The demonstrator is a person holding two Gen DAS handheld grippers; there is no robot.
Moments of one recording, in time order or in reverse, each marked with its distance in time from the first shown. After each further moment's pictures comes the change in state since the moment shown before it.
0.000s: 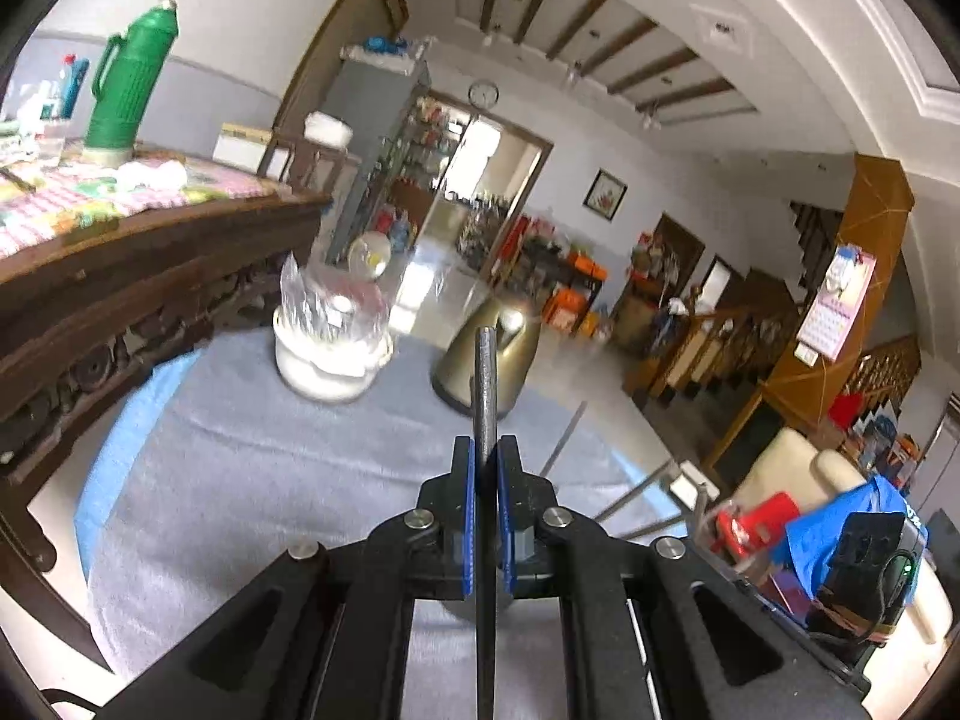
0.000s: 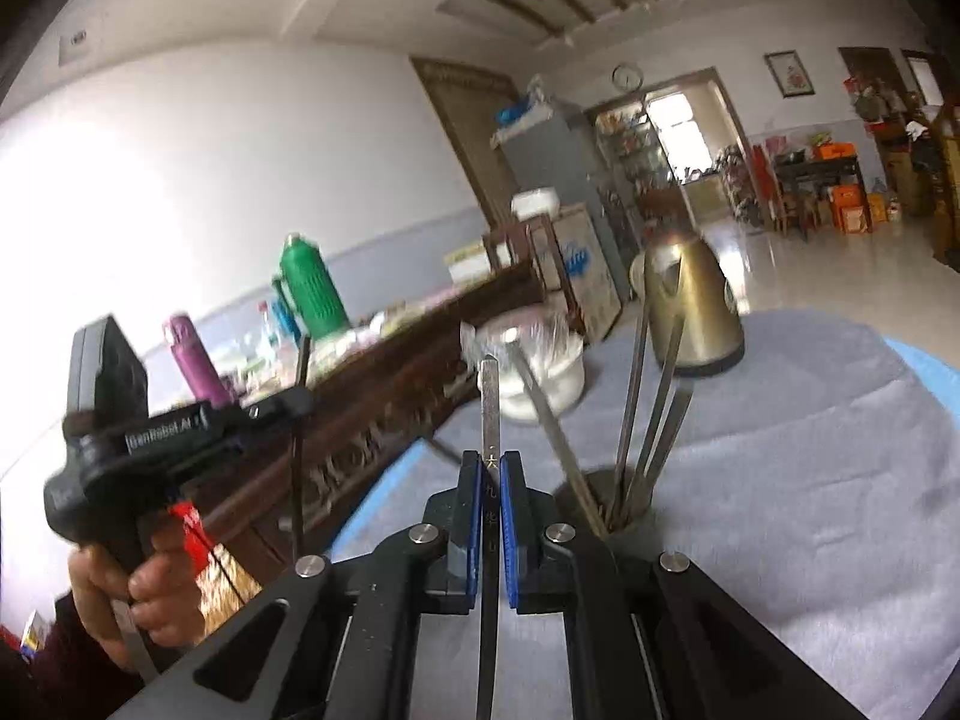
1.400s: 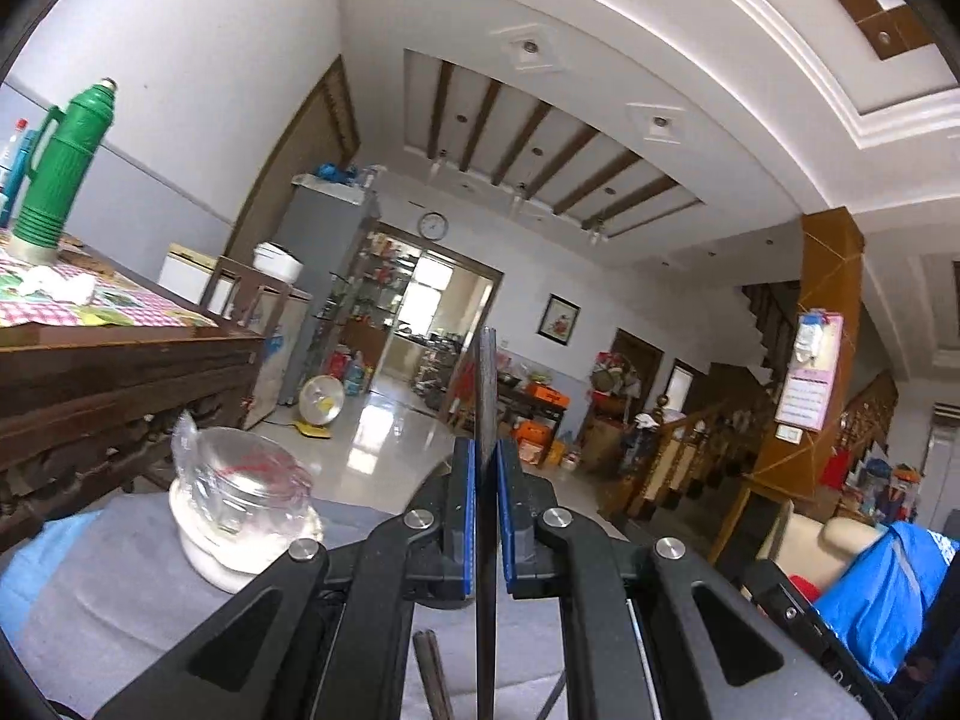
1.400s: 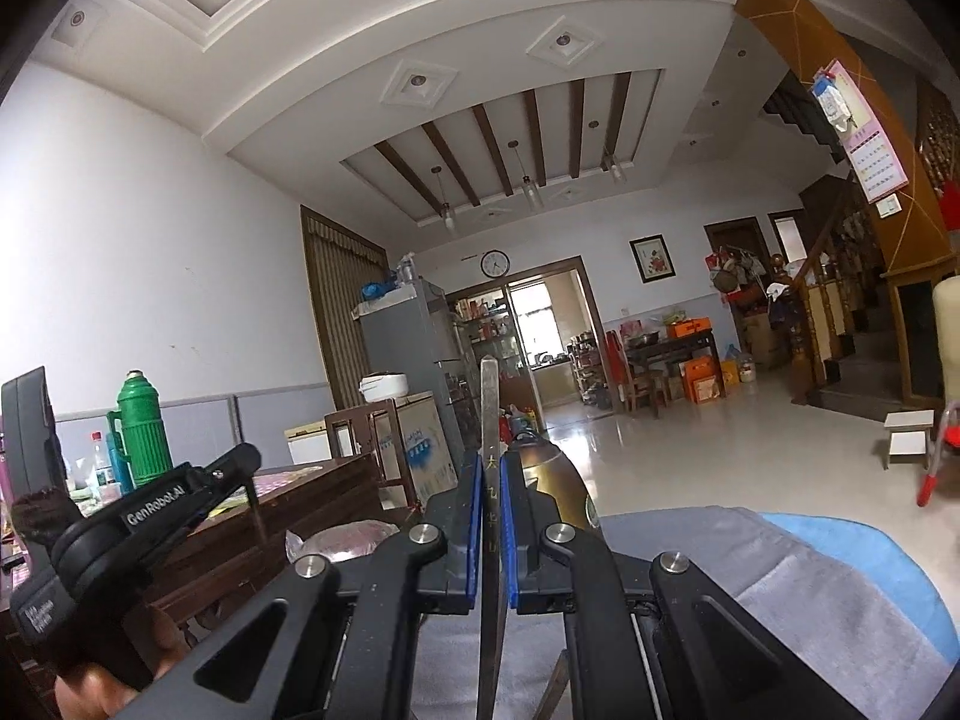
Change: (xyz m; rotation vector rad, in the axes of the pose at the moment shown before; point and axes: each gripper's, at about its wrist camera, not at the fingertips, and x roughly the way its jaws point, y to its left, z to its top) left arm 0.129 -0.016 0.045 0.082 -0.341 -0.119; right arm 0.071 0.017 0.064 -0.084 -0.433 -0.422
